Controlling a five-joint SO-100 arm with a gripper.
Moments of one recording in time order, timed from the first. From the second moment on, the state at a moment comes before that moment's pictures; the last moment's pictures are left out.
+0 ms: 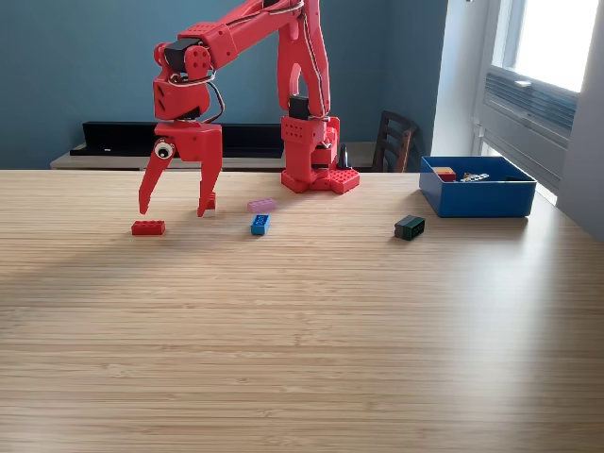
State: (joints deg) arm 44.3 86.7 101.6 62.8 37.9
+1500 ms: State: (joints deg) arm 51.1 70.4 87.0 64.1 38.7
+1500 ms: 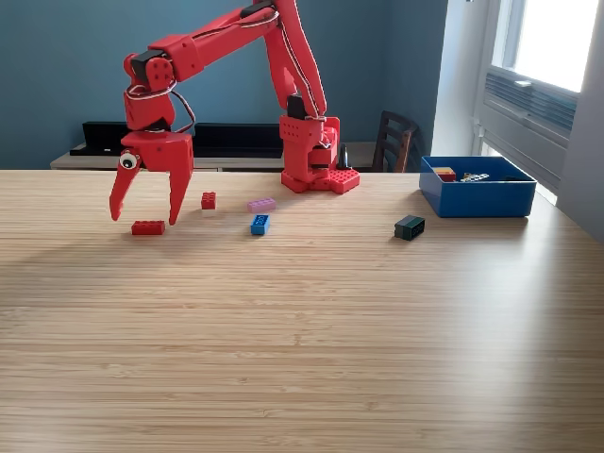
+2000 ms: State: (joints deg) arm 51.1 67.4 84.9 64.2 38.6
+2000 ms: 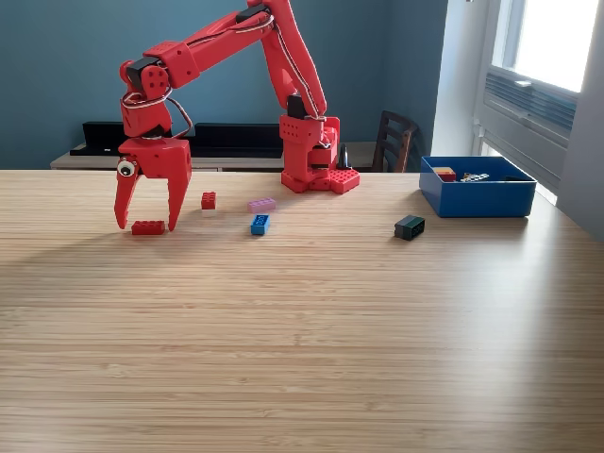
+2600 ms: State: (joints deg) arm 51.3 67.4 84.8 64.1 38.6
